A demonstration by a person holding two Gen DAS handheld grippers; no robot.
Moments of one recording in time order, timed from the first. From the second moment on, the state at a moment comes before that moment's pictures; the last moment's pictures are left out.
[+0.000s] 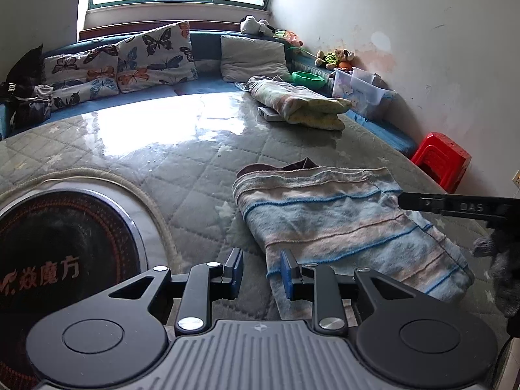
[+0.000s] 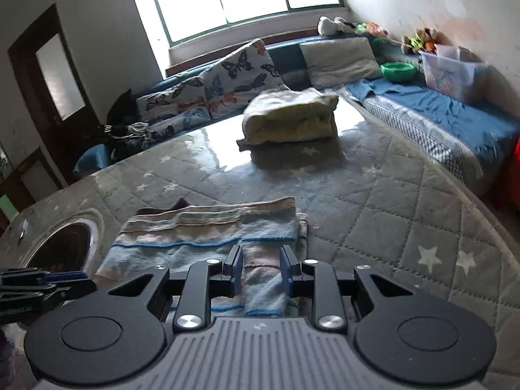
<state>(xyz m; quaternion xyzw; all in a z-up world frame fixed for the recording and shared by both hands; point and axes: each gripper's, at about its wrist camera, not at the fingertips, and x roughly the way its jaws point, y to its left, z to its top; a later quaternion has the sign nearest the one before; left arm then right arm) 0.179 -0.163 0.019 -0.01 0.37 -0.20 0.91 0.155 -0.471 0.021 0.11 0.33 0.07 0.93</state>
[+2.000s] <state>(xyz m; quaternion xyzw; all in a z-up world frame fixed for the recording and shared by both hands) 0.053 -0.126 0.001 0.02 0.39 -0.18 0.90 -0.011 -0.392 0.009 0.06 0.29 0.03 0.96</state>
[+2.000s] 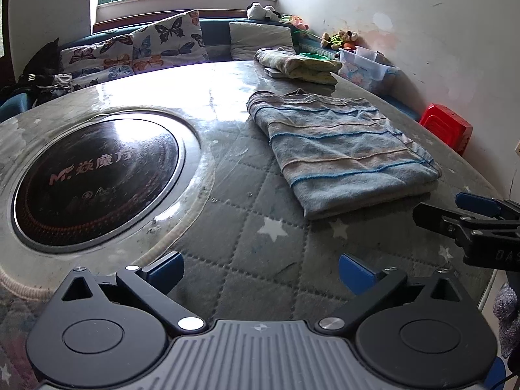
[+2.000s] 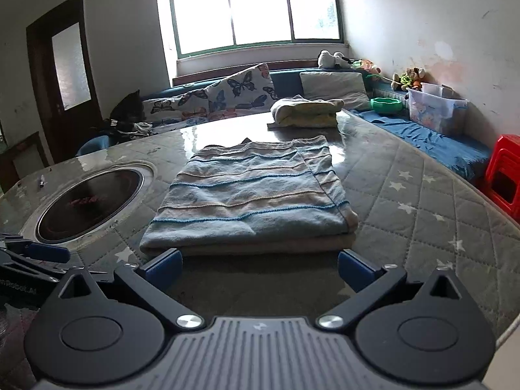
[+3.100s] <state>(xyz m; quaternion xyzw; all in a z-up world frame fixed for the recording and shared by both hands) 0.028 -0.121 -0.001 0.02 0.38 -0.18 0.91 -0.031 -0.379 0.001 0.07 0.30 -0.02 0.95</state>
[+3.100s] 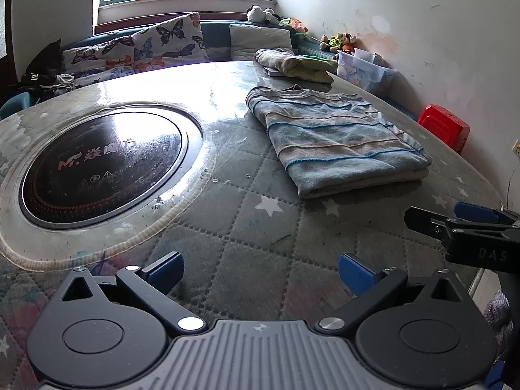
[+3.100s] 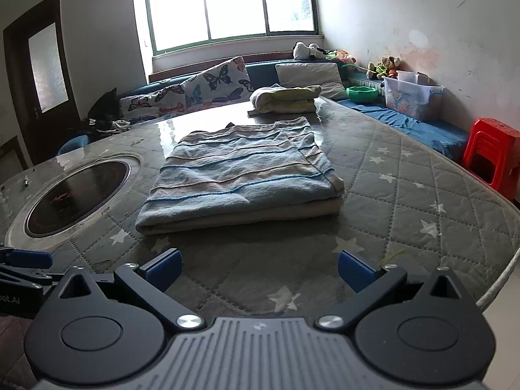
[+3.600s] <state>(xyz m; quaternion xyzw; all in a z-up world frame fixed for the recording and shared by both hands) 0.009 -0.123 0.004 0.02 0.38 -0.17 0.91 -0.048 -0.371 0.010 0.06 0.28 0.00 0.96</state>
